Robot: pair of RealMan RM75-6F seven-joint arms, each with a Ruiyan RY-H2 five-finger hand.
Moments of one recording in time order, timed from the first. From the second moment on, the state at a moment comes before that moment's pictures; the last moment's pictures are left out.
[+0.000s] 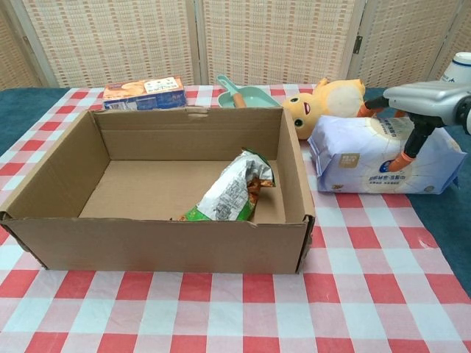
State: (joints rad) left arm -0.14 -1.14 -0.06 -1.49 1.44 1.40 -0.06; right arm 0.75 -1.41 0.13 -1.34 -1.02 0.86 -0.33
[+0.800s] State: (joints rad) left arm -0.14 -1.14 -0.06 -1.49 1.44 1.40 -0.06; right arm 0.74 -1.21 0.25 -1.68 -1.10 1.06 -0.46
